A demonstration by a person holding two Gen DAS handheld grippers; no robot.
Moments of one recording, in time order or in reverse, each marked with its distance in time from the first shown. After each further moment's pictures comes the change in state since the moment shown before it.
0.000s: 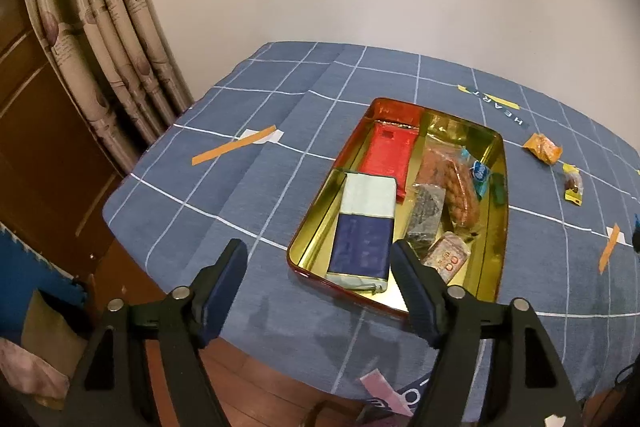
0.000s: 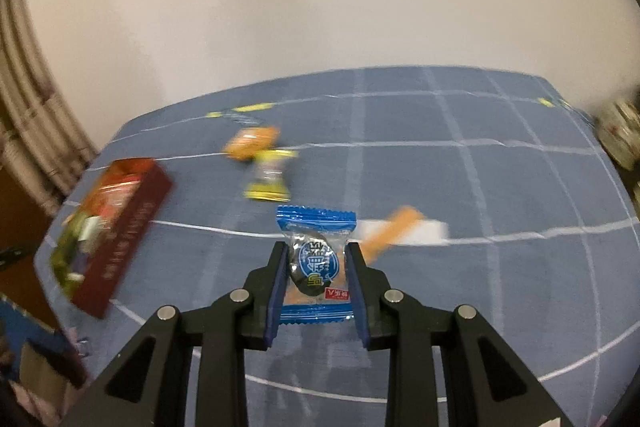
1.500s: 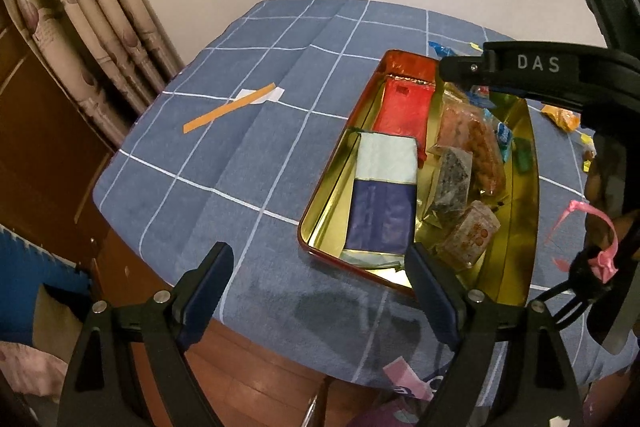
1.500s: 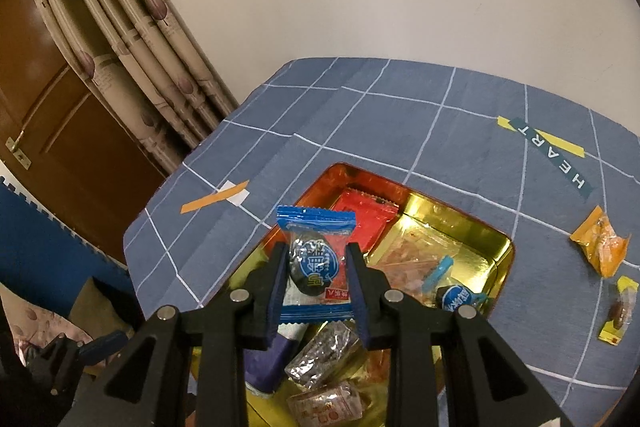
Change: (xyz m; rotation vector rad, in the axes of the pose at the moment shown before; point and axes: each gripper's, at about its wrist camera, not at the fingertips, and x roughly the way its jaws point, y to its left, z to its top) left arm 0.035 0.013 -0.001 0.026 0.160 0.002; right arm 0.135 0.291 0.080 -0.233 0.204 0.381
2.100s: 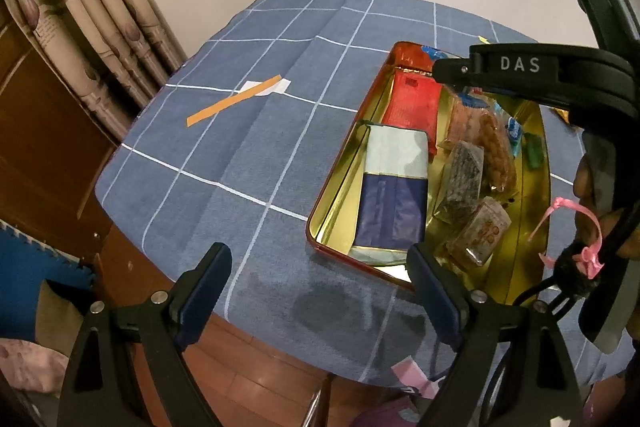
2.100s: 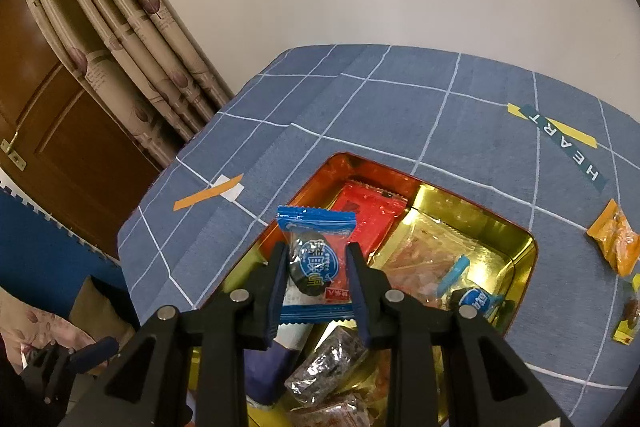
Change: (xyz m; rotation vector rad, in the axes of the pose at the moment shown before) left arm 0.006 0.004 0.000 0.000 0.021 0.013; right arm 0.023 0.002 0.000 0.012 0.030 -0.005
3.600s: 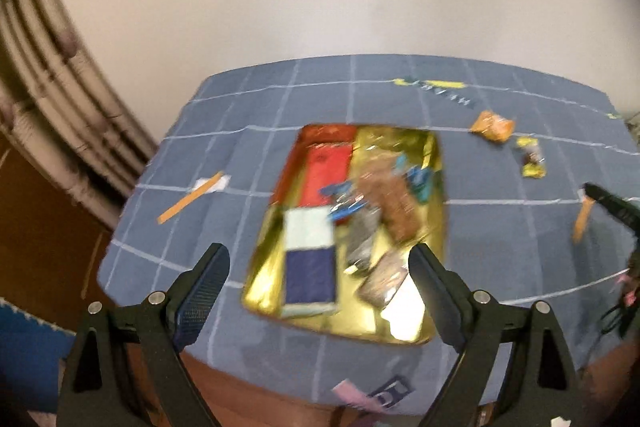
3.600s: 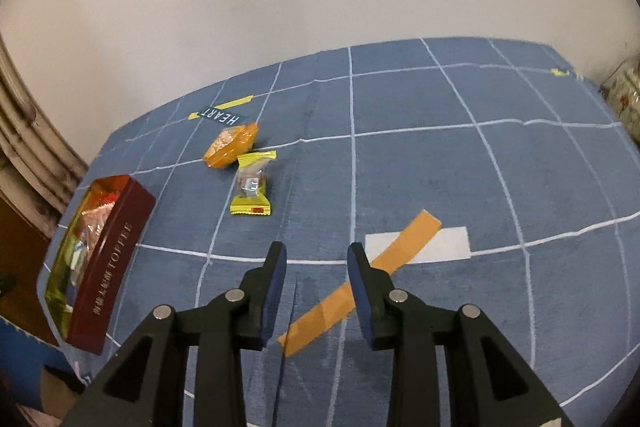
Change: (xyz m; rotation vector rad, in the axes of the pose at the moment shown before) left arm -0.068 -0.074 0.035 0.217 -0.170 -0.072; right arm -0.183 -0.239 -0.158 0.359 -0.202 -0.348
